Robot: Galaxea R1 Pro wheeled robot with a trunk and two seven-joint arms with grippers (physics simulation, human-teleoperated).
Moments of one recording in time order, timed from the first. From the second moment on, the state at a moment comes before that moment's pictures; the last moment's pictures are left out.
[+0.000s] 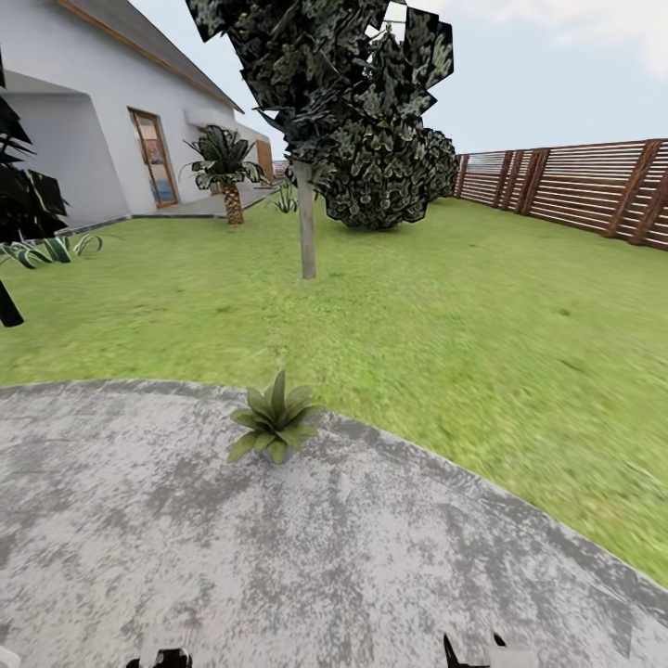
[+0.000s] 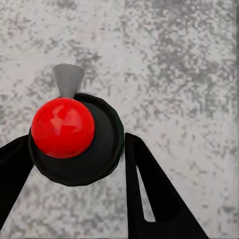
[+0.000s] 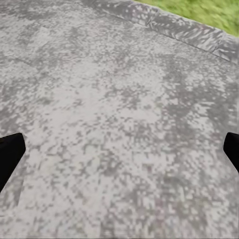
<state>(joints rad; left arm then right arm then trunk) -0.40 0.14 0.22 -0.09 -0.10 -0.34 -0.19 -0.33 -0.03 -0.75 -0.06 0.69 -0.82 0.09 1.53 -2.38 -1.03</state>
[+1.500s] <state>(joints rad) -0.61 -0.02 0.06 -0.41 -1.10 -0.09 -1.04 -0.53 0.17 -0.05 -0.50 0.99 -0.35 0.77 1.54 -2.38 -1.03</state>
